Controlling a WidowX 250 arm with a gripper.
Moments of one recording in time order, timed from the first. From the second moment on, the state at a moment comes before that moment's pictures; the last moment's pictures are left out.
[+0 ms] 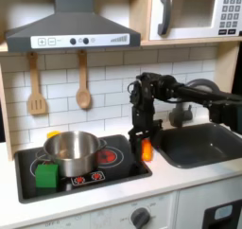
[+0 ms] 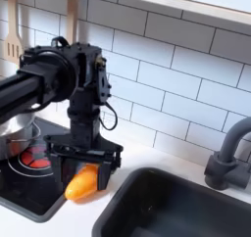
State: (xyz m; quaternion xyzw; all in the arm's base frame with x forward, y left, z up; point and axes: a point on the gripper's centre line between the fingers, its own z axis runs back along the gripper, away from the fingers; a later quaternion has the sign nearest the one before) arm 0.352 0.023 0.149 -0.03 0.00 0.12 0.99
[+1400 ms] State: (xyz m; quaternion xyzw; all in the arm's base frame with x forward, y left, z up) arm 0.344 0.026 0.143 -0.03 0.02 0.13 0.99
